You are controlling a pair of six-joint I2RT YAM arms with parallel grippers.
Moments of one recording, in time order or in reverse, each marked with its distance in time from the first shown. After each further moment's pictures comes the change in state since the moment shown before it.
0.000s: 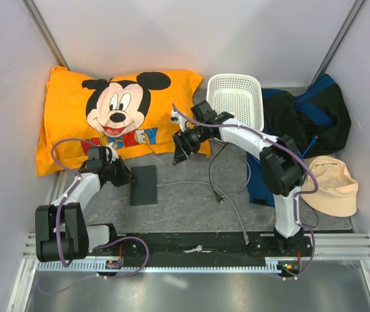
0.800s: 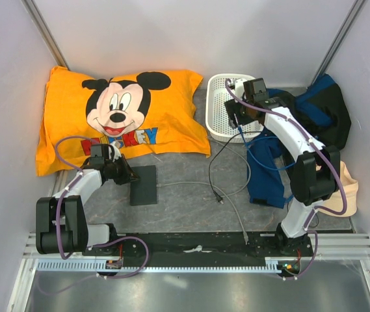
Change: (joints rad) left arm -0.019 0.053 0.025 0.007 0.025 0.000; right arm -0.346 -0.229 -0.072 -0.011 0.731 -0.074
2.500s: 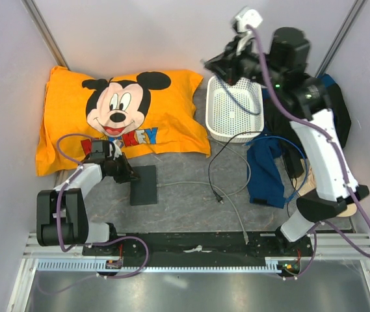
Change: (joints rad) left arm -0.005 0.069 0.071 -0.077 0.002 -0.003; right arm 0.245 -0.130 0.705 -0.079 -0.374 0.061
